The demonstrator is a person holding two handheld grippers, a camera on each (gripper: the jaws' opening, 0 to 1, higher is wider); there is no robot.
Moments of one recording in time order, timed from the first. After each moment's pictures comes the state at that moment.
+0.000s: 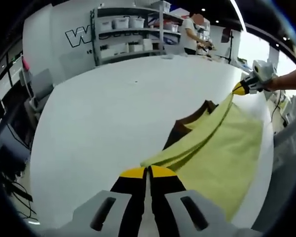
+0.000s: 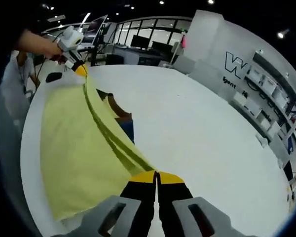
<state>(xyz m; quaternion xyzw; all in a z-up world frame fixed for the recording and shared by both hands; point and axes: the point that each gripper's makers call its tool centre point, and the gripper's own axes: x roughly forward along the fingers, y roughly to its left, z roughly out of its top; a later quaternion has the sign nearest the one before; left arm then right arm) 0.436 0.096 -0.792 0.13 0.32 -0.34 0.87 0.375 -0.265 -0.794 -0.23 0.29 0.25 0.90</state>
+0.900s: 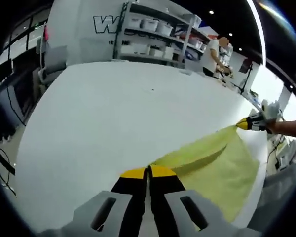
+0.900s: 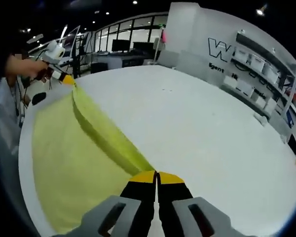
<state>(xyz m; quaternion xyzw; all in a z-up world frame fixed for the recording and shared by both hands) 0.474 0.090 -0.791 -0.01 0.35 -0.29 0.89 0.400 -0.279 -0.812 -0.15 0.32 0.20 0.91</state>
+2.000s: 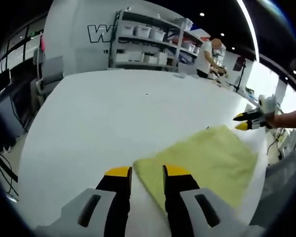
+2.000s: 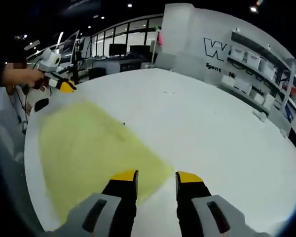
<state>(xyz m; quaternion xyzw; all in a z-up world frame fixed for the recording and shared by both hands) 0.433 0.092 -0.772 0.03 0.30 -0.32 0.90 0.365 -0.252 -0.796 -0.12 0.30 0.21 0.92</state>
